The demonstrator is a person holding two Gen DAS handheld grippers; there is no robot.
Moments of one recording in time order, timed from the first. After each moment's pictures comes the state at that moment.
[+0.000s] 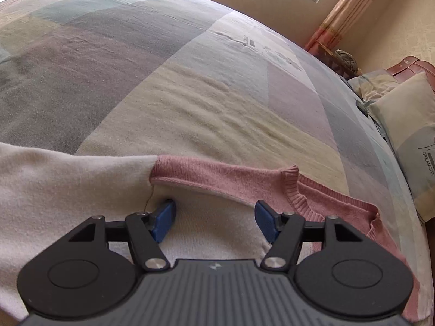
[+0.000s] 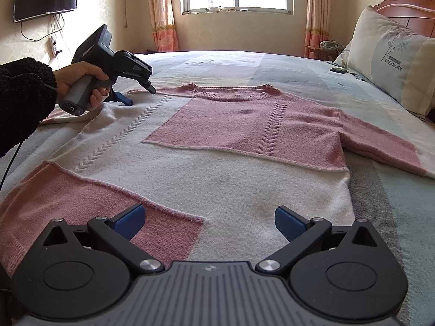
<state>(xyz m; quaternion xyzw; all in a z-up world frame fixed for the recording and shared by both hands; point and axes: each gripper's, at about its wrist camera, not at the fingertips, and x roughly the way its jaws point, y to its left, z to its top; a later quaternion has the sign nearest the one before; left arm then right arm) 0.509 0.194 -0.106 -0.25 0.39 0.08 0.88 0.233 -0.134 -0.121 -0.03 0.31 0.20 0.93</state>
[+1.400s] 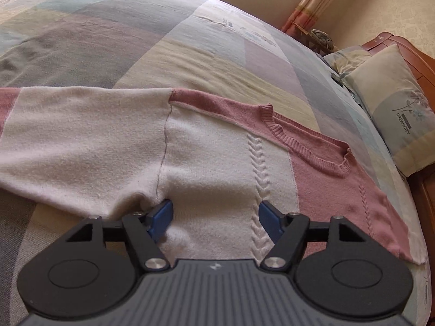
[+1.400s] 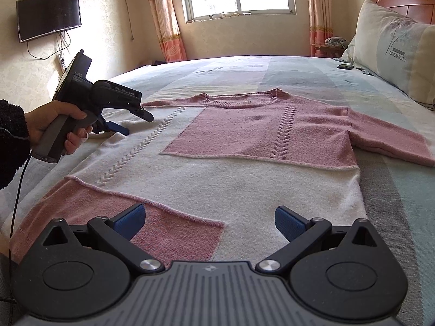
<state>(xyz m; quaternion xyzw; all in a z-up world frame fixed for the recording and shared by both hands) 0.384 0.176 -0.085 -0.25 0.41 0.03 0.88 0.223 -0.134 -0.113 0.00 0.30 0.23 0.93</state>
